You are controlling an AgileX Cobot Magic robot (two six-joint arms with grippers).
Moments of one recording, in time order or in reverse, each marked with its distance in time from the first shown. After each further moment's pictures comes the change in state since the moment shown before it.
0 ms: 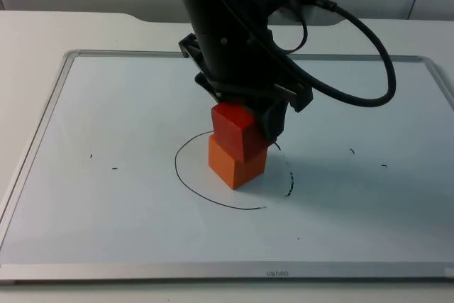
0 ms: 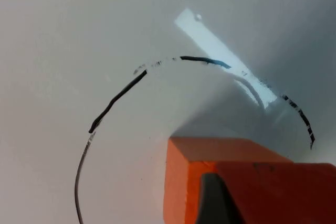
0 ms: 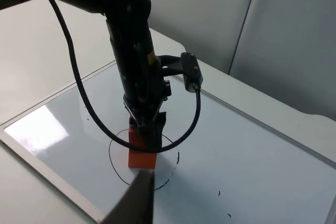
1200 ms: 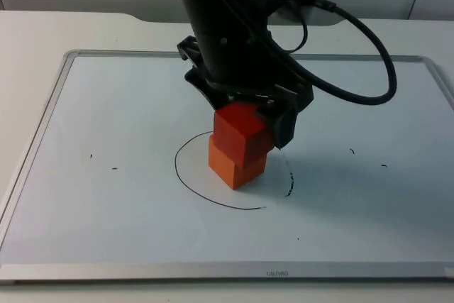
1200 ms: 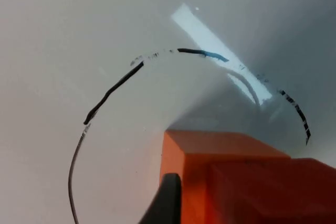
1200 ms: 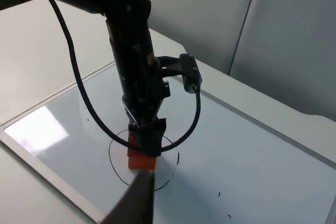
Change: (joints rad) right arm 0.000 0.000 0.000 0.000 0.000 0.000; left arm 0.000 0.000 0.000 -0.005 0.012 -0.017
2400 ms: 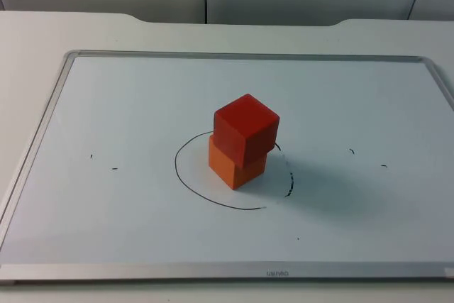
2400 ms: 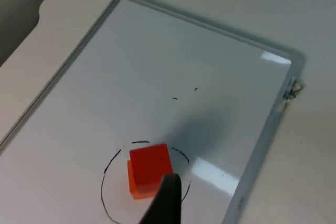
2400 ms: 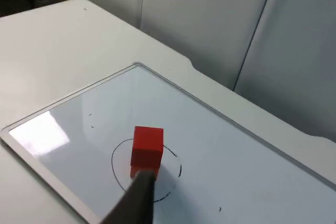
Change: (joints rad) right arm 0.000 -0.005 0.012 0.039 -0.038 -0.080; left arm -0.097 -0.965 0.338 -0.001 0.015 0.111
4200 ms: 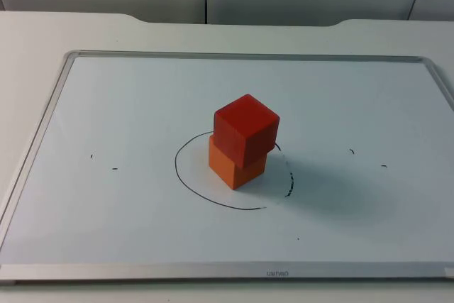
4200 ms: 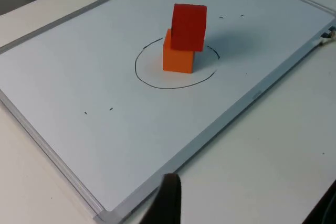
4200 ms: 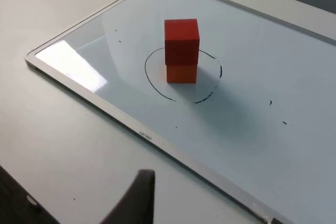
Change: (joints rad) right arm 0.002 -0.381 0.374 0.039 0.129 0.144; left arm 0.000 -1.210 0.826 0.230 0.151 -0.383
